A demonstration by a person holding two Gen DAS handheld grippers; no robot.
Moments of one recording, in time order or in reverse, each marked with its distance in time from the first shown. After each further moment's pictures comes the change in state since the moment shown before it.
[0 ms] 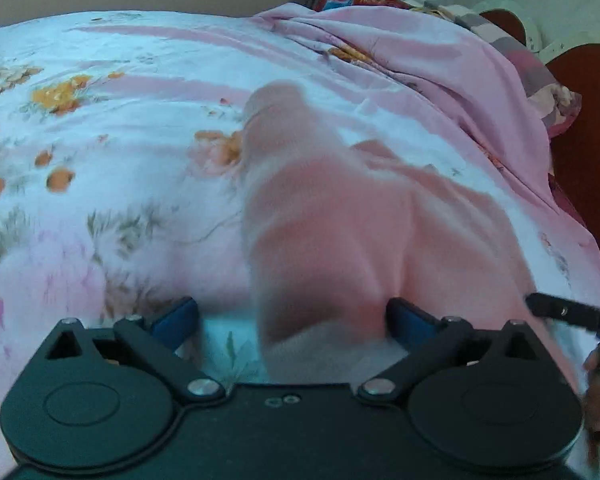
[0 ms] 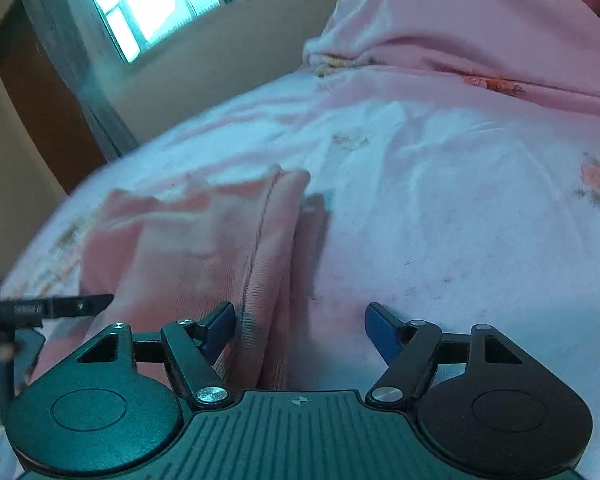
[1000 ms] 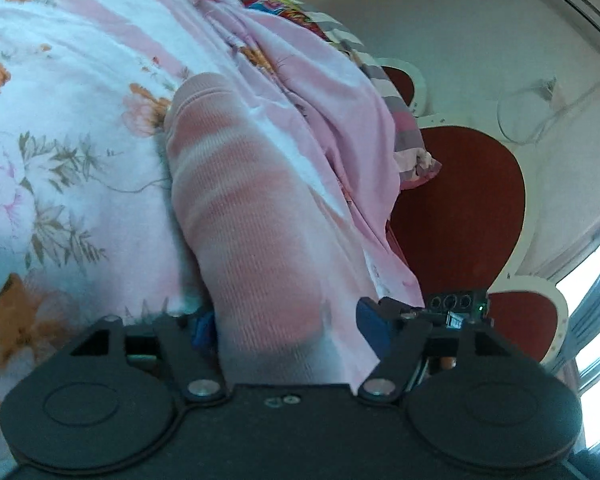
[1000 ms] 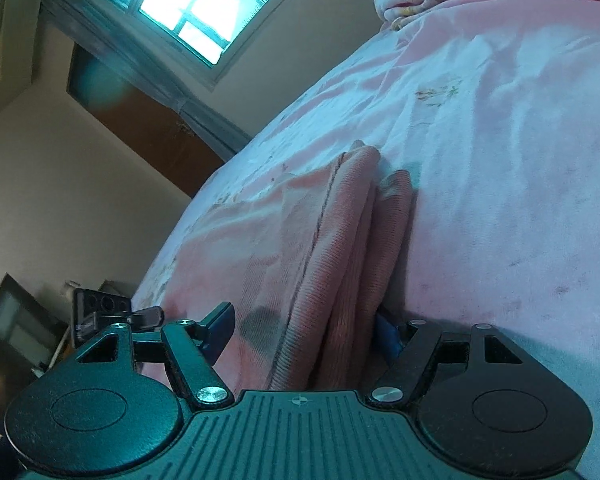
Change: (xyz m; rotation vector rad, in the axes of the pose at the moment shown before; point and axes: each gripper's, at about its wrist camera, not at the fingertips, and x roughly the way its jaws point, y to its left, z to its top) left arm 0.011 0.068 -0.021 -0.250 0.011 -0.624; right arm 0.039 -0.033 0.019 0.145 0.120 0.464
